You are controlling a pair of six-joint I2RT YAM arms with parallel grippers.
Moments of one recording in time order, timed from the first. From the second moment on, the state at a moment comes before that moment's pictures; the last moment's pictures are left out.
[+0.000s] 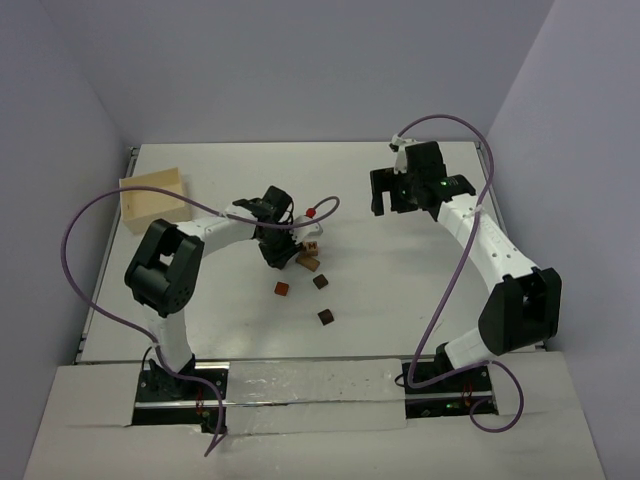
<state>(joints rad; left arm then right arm) -0.58 1.89 1.26 -0.61 0.22 0.58 0.26 1.48 1.30 -0.63 -0.07 0.08</state>
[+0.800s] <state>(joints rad) -0.51 1.56 1.25 -0.63 0.37 0.47 0.51 1.77 1.51 -0.64 0.19 0.36</state>
